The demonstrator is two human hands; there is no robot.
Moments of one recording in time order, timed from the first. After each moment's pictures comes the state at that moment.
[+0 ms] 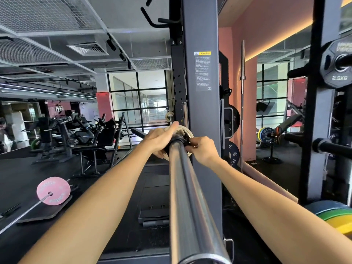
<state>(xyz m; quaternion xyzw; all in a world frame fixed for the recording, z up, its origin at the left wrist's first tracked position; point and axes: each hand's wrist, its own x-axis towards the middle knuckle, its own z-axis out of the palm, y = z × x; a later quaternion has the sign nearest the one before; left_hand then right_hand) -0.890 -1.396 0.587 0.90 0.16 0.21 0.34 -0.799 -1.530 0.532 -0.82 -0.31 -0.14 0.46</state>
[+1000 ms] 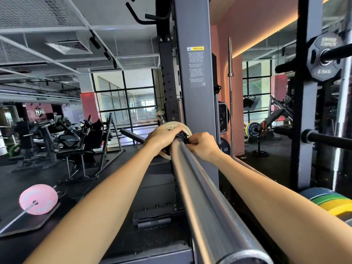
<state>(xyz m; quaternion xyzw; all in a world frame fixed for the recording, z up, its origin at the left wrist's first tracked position) -0.870 -1.398 0.579 0.87 0.15 0.23 0.41 -0.785 -1.525 0.525 -0.81 -0.30 -0.15 0.47</state>
